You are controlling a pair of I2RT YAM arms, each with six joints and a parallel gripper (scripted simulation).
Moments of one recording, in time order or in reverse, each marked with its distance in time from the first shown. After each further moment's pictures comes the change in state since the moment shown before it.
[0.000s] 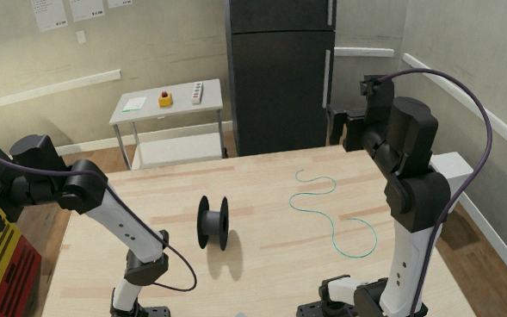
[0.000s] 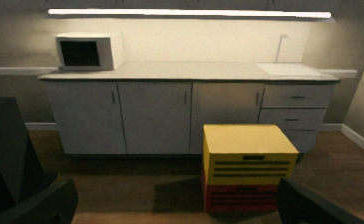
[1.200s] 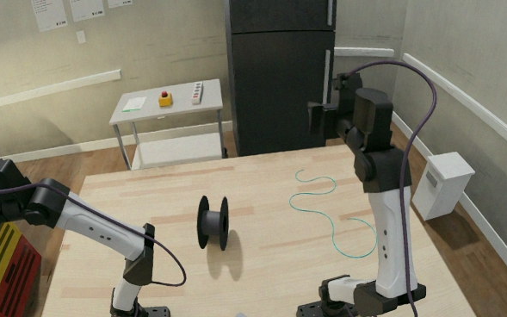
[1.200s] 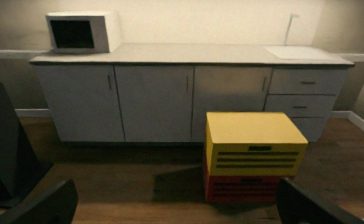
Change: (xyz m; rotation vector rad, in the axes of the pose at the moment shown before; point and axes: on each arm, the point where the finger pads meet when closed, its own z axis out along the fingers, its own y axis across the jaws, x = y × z) left arm 0.047 0.001 0.100 -0.004 0.070 0.000; right arm 0.047 0.000 0.100 0.000 0.064 0.000
